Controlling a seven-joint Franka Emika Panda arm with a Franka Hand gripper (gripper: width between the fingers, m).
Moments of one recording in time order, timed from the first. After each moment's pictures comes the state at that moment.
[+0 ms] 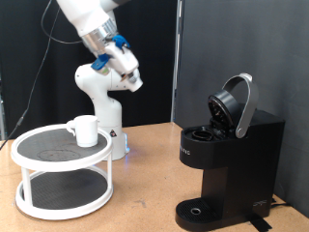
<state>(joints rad) -0.03 -0.44 -0.30 -2.31 0.49 1.74 1.92</state>
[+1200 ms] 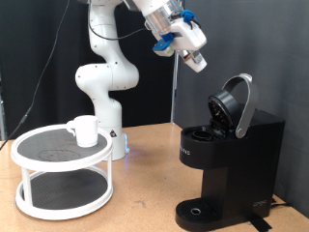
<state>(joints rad) 0.05 -0.34 -0.06 -2.17 0.64 1.93 2.20</state>
